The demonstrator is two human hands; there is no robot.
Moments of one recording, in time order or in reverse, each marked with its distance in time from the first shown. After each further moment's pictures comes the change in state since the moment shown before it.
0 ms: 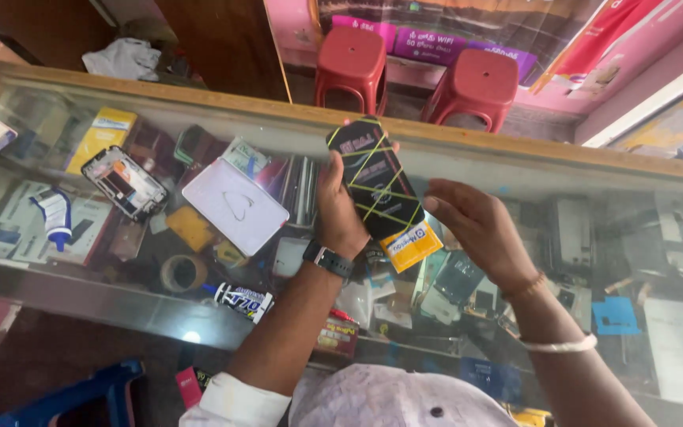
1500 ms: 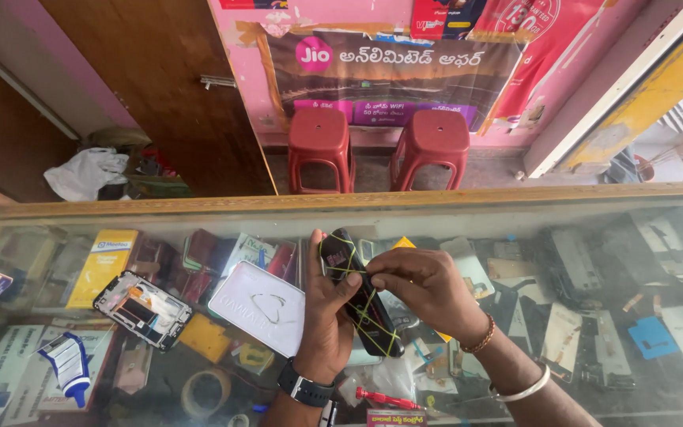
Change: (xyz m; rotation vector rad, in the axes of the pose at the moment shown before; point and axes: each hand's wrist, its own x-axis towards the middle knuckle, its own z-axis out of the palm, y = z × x) left_hand -0.030 0.091 -0.014 0.183 0.151 -0.215; right_hand 0.034 -0.045 0.096 0.081 0.028 -0.175
